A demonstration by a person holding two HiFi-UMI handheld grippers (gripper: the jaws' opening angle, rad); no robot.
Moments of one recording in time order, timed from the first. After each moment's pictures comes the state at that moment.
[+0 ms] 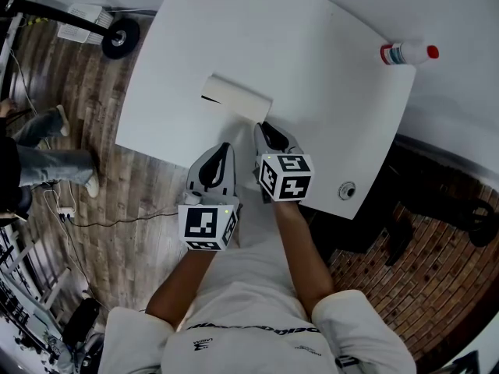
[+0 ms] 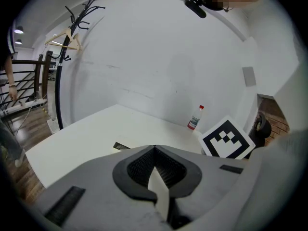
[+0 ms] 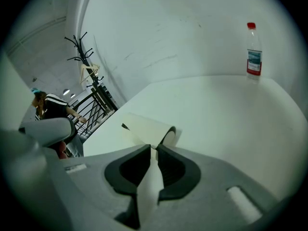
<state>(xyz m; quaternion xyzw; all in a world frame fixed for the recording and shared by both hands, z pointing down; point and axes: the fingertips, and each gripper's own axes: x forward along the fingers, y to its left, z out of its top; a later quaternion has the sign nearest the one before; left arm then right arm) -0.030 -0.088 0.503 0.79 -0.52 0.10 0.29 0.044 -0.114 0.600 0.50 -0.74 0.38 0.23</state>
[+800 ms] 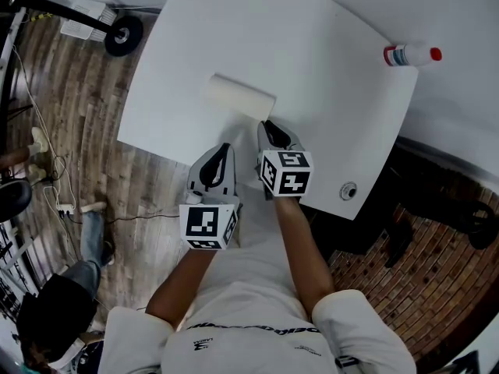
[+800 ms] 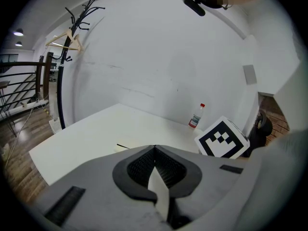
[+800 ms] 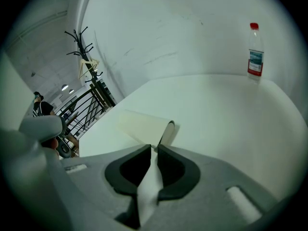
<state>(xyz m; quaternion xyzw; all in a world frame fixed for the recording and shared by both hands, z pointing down) -0.037 -0.080 0.509 0.79 -0.53 0.11 0.29 0.045 -0.112 0.614 0.50 -0.74 0.38 0.25</state>
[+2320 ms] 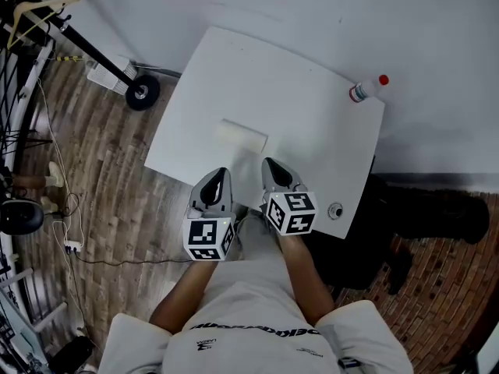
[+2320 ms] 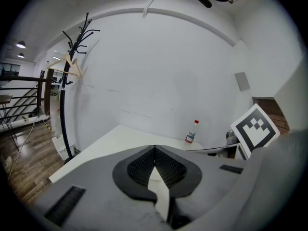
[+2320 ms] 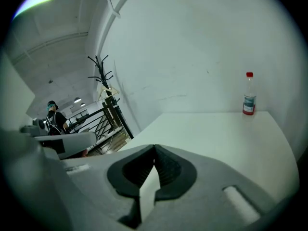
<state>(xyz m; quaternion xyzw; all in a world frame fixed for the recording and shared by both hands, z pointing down) -0.056 -0.054 0.397 0.80 -0.55 0.07 0.23 0.041 -0.077 0.445 0.51 -0.79 0.29 0.14</state>
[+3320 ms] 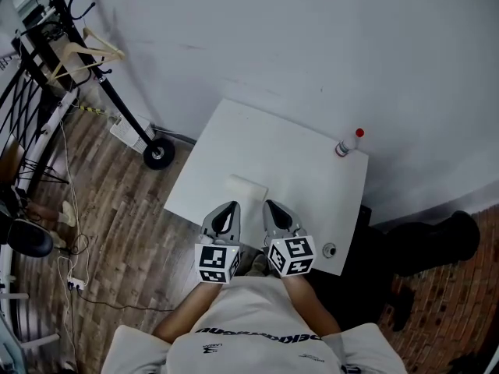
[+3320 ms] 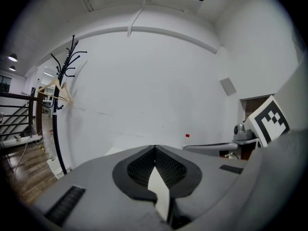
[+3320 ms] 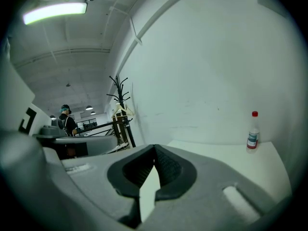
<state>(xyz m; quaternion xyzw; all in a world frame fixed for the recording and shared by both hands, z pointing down) -0.037 -0.024 0.290 0.83 -0.53 0.04 0.13 0.040 -0.032 0.313 0.50 -0.84 0.18 0.05</state>
